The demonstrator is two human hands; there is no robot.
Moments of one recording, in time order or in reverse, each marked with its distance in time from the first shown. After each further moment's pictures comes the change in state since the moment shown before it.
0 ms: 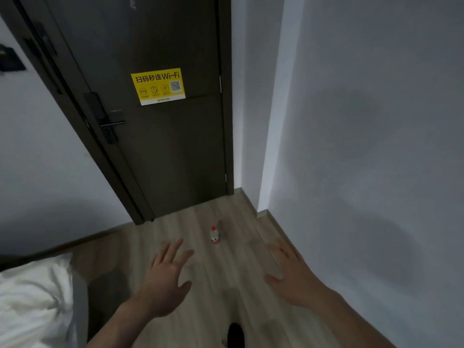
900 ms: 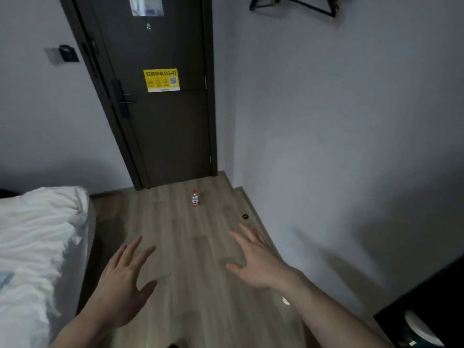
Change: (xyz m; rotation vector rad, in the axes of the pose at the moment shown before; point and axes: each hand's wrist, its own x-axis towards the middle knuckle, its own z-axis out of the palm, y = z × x) left_hand -0.514 0.250 0.183 -0.033 0.282 -0.115; right_hand -0.523 0.132 0.033 -0.130 -0.017 -0.256
